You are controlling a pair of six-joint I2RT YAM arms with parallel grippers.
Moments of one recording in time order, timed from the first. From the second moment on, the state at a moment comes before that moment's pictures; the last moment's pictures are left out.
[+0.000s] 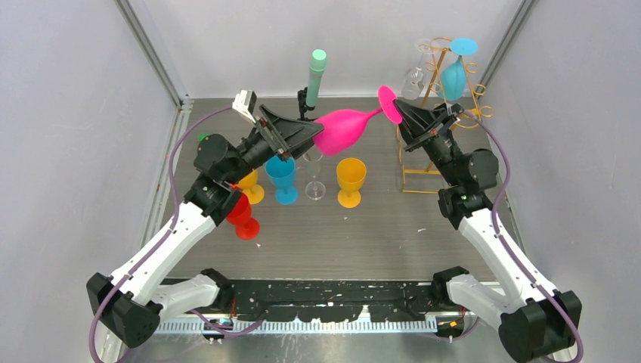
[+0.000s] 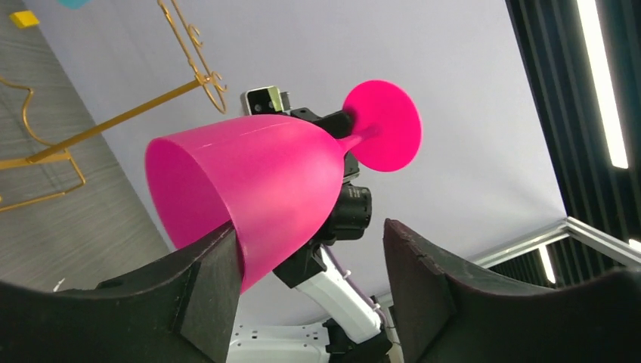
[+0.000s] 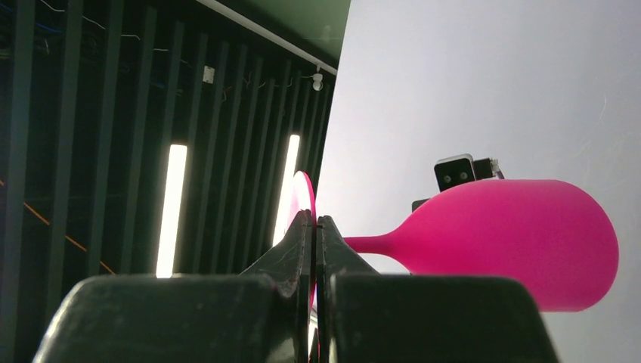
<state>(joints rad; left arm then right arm) -0.58 1.05 1.04 0.31 0.40 -1.32 0.27 0.95 0.81 0.73 -0.38 2.07</state>
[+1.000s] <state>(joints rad) -0.57 1.10 1.05 0.53 0.50 -1.47 0.33 1.06 0.75 0.86 -0.31 2.09</state>
